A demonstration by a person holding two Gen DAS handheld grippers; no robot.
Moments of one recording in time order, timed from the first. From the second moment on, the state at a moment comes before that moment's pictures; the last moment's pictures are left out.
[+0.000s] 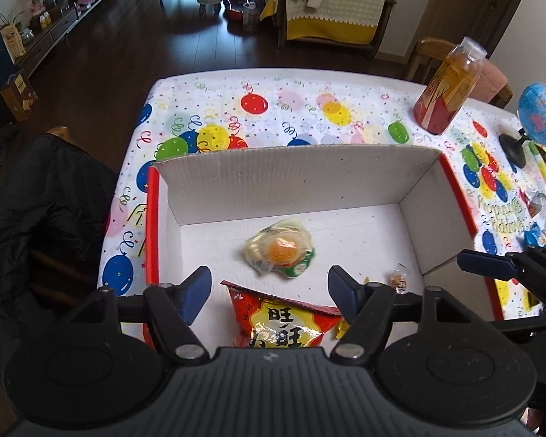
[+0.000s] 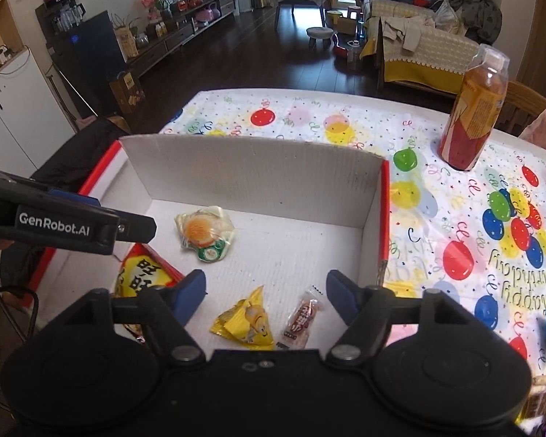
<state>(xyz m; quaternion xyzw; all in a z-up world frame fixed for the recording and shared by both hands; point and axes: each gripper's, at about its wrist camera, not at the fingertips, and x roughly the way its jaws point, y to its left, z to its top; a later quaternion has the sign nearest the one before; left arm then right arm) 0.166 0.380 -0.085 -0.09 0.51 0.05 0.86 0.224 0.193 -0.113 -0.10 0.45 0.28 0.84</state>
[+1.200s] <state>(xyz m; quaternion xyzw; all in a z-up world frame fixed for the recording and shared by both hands) 0.076 0.263 -0.007 -0.10 0.39 -0.04 0.91 0.129 0.050 -0.042 -0.02 0.38 0.24 0.89</state>
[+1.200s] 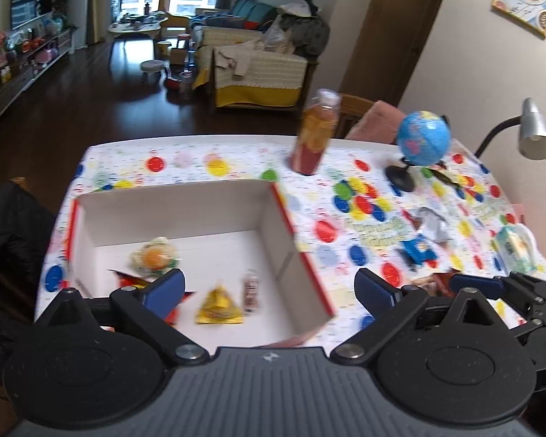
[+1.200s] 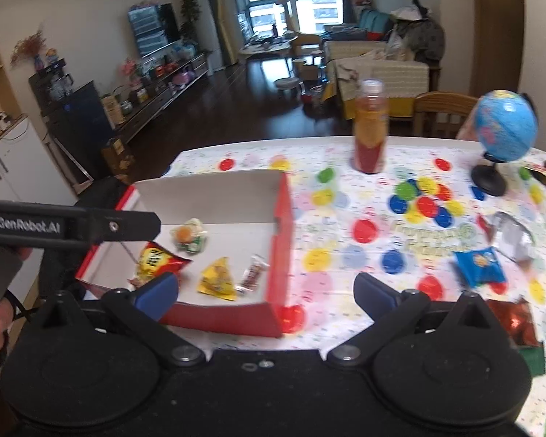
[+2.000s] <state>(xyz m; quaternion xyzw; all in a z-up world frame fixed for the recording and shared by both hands) 0.110 0.072 -0.054 -0.05 0.41 -0.17 0.89 0.120 -0.162 -0.090 -0.01 0.38 0.12 0.92</state>
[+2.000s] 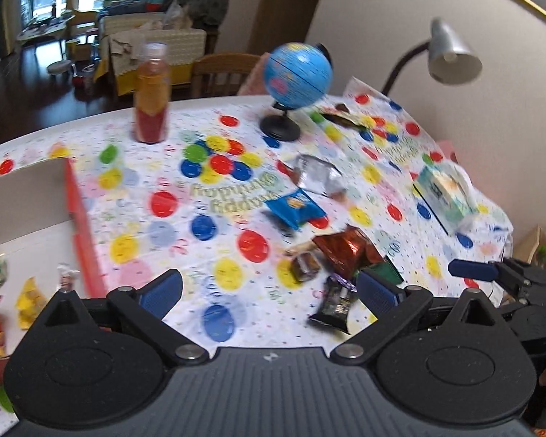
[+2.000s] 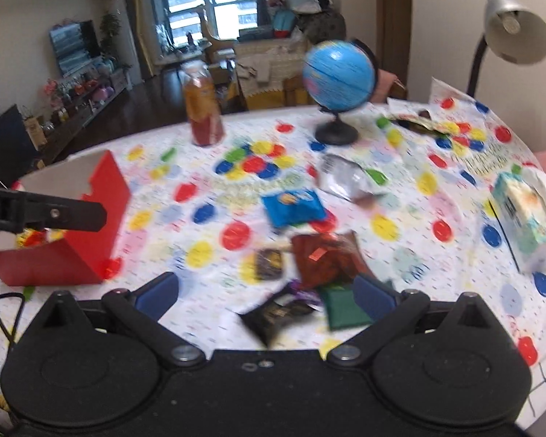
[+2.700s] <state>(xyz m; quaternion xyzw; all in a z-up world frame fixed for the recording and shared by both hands) 0.160 -0.047 -0.146 0.03 0.52 -0.18 0.83 0.185 -0.227 -0.176 -0.08 0.46 0.13 0.87</state>
